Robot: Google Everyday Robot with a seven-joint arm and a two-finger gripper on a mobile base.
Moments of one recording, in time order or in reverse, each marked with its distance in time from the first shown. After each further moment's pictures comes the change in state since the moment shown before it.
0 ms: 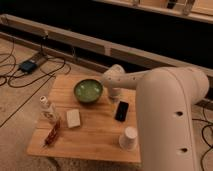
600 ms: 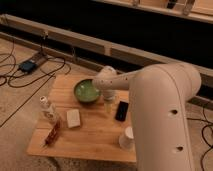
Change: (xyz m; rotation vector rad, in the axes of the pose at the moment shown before) arm -0.005 0.002 0.003 0.022 0.024 -0.037
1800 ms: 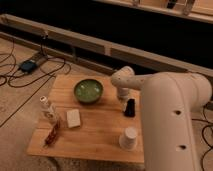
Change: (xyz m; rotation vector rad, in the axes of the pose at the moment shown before) arm 0.075 -0.046 0.028 -0.060 -0.033 0.041
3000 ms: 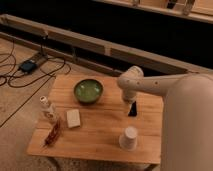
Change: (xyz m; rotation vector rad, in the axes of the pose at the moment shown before) arm -0.001 0.035 -0.035 0.077 -0.030 -0.058
